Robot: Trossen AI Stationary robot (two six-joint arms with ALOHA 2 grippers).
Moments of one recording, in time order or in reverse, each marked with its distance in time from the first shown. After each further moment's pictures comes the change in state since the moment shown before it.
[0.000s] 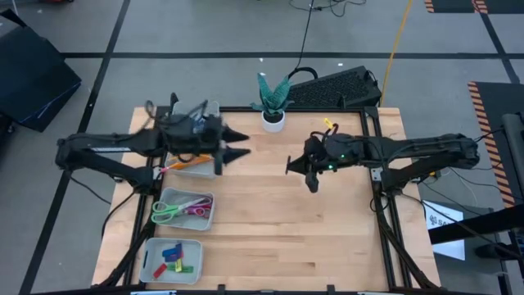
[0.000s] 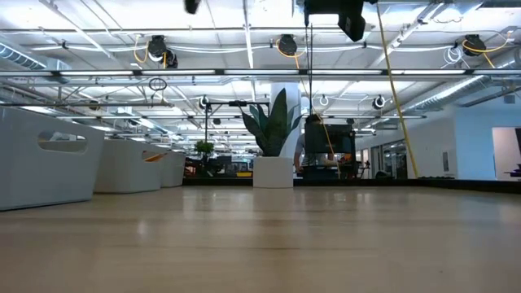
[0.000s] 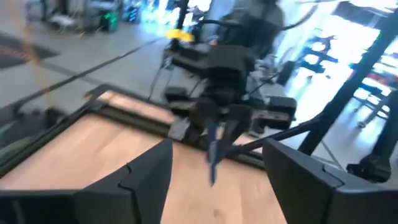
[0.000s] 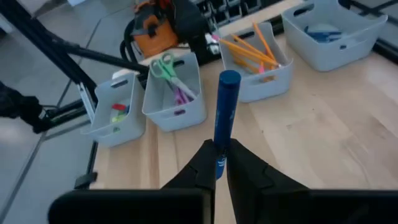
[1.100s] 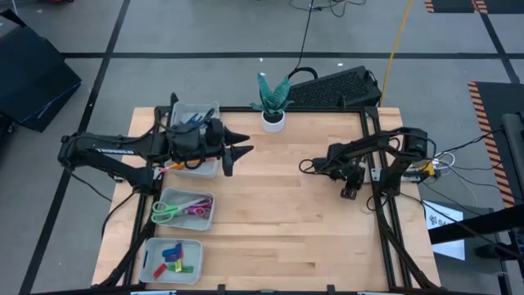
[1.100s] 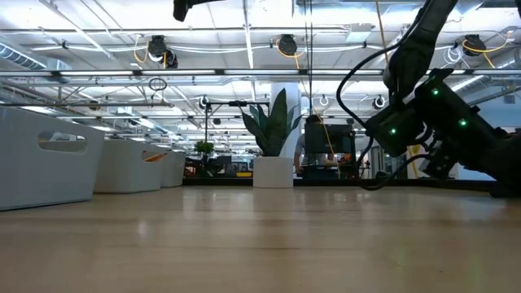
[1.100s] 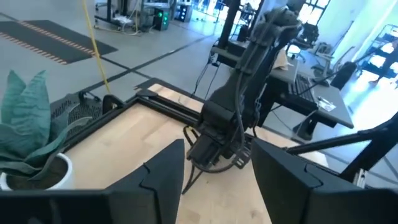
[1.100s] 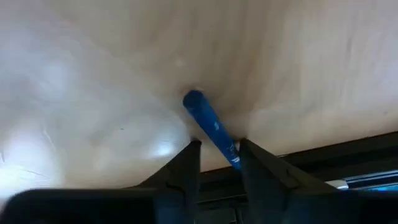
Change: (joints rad) left arm -0.064 0.024 0.000 -0.046 -0.264 -0.017; right arm -0.300 0.538 -0.346 -0.865 -0.007 -0.263
